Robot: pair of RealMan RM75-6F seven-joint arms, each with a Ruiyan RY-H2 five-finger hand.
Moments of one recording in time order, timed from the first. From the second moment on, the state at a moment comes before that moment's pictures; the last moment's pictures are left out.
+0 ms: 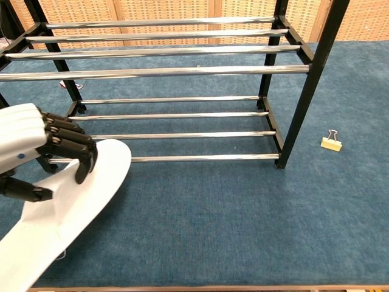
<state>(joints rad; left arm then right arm) -0.52 -1.55 0.18 -1.15 2.03 1.49 -0.08 0.07 -1.15 0.08 -1.60 -1.54 1.54 -0.07</state>
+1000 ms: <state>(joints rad) -0.62 -1.73 -0.03 -1.12 1.70 1.22 0.05 0.07 -1.15 0.08 -1.60 -1.54 1.54 -0.07</state>
